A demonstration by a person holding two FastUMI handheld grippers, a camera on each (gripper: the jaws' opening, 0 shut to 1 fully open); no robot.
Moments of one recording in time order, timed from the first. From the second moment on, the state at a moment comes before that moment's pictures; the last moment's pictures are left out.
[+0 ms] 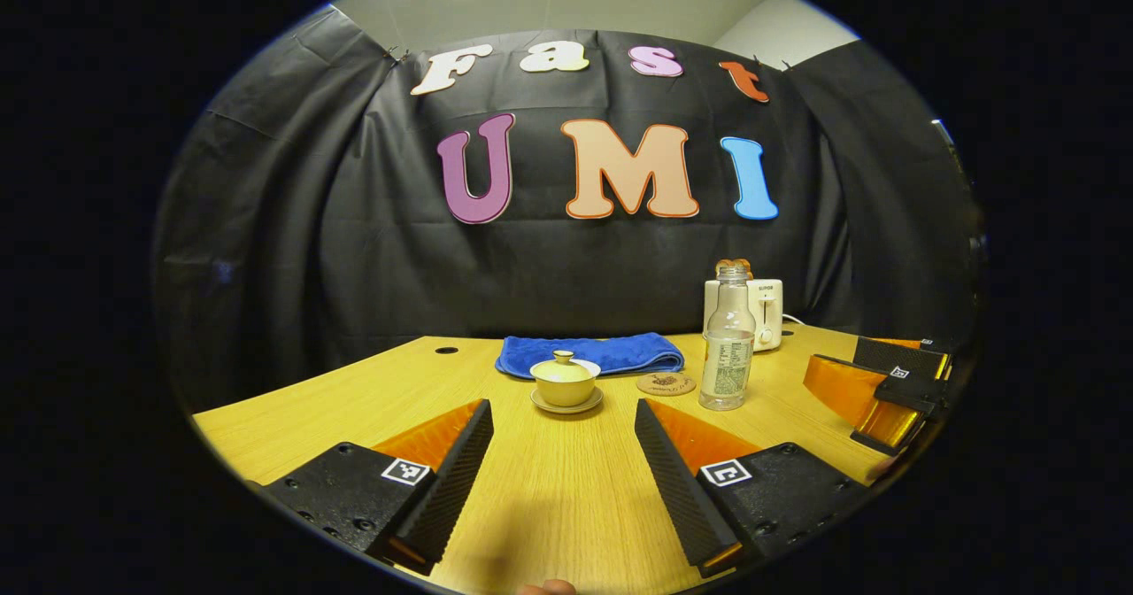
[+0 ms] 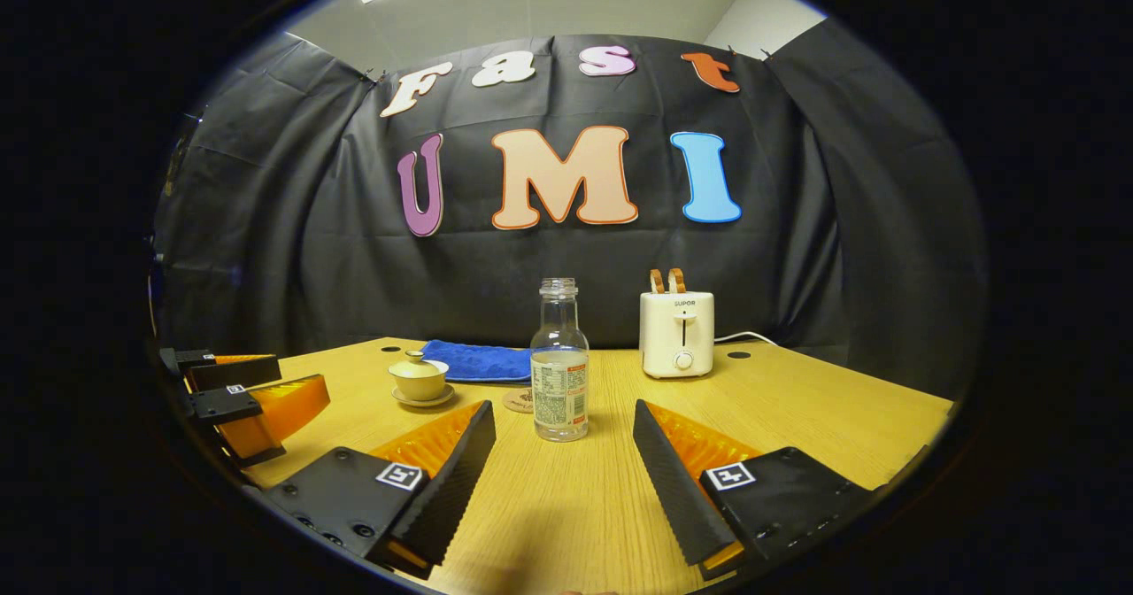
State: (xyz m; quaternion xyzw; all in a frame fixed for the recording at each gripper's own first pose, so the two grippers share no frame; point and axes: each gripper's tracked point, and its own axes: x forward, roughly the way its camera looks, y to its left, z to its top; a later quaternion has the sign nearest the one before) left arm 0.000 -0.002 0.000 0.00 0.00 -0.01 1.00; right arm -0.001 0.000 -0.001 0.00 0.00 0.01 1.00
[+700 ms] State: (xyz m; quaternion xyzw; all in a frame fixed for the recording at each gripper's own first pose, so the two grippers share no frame) left arm 0.012 -0.012 0.001 0.00 0.00 -0.04 1.00; right arm 0.000 0.003 -0.003 0.00 0.00 0.03 1.00
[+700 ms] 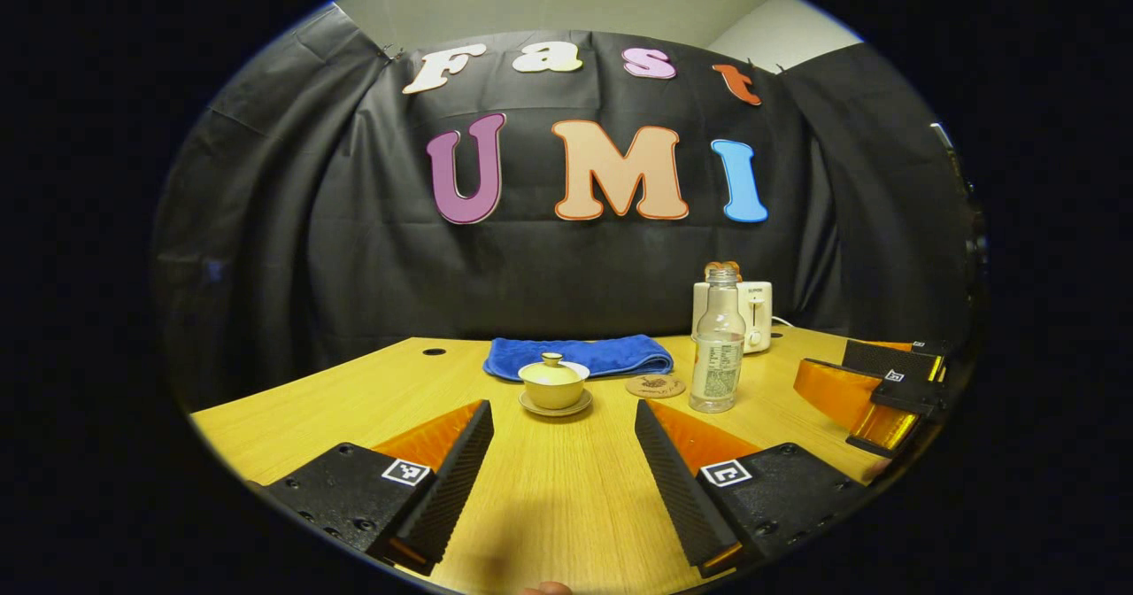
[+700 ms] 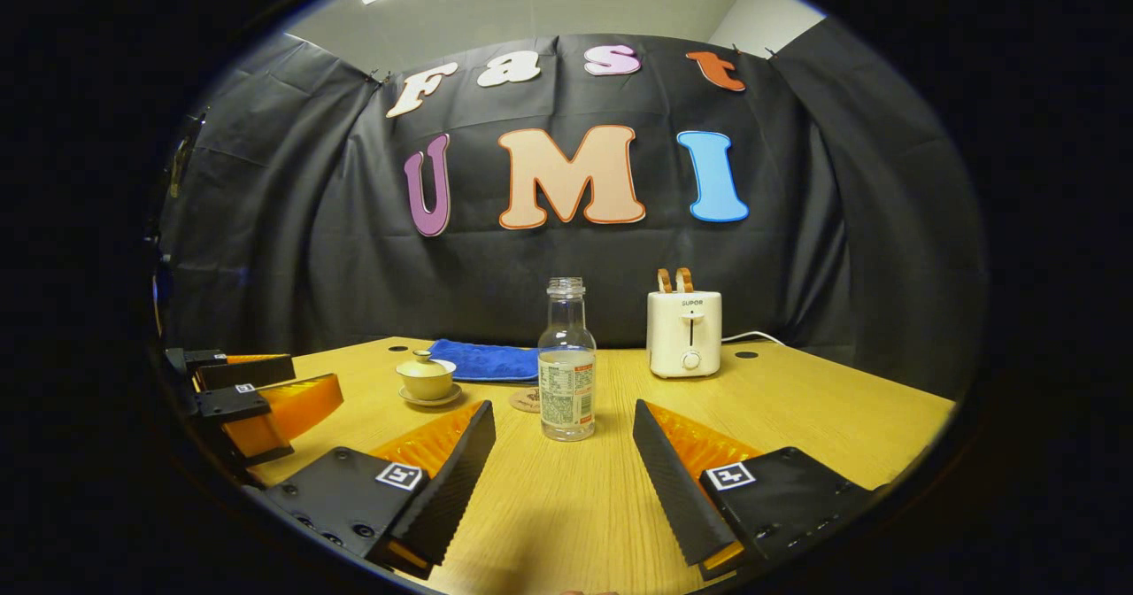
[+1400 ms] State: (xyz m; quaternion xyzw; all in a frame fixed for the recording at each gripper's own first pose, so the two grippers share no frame) left arm 0.172 0.006 -0.016 0.04 0.04 -0.02 1.00; right arm 0.000 -0.004 0.001 0.00 0.00 -0.02 1.00
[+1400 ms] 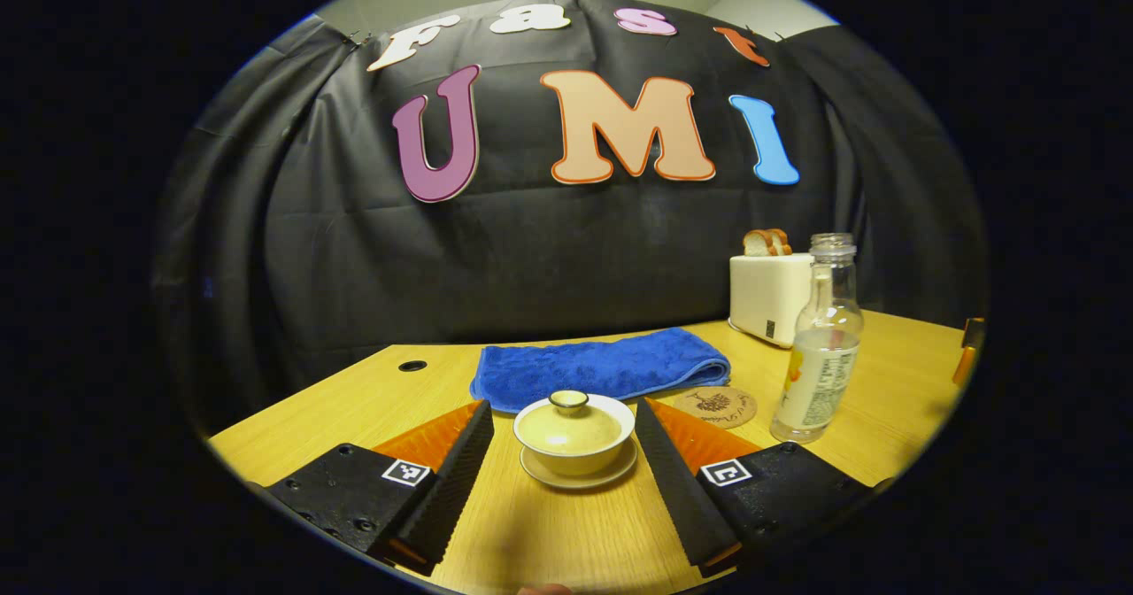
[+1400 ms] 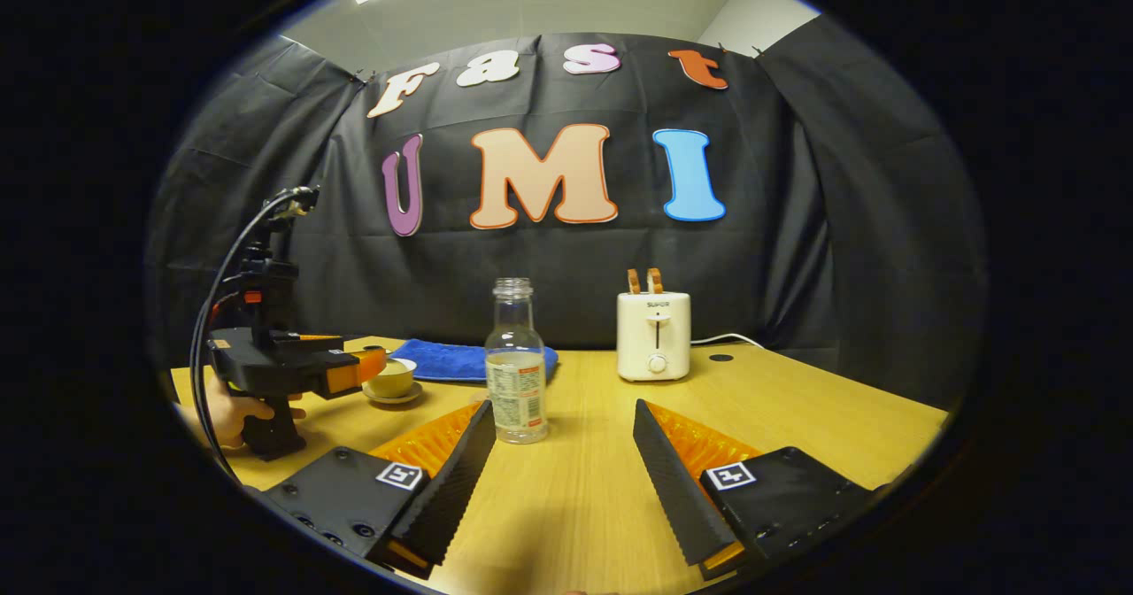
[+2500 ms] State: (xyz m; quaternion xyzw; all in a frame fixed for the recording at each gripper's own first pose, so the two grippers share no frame) left arm 0.222 0.002 -0.029 0.07 0.07 -0.01 0.99; right arm 0.003 -0.020 0.002 0.01 0.00 -0.07 1.00
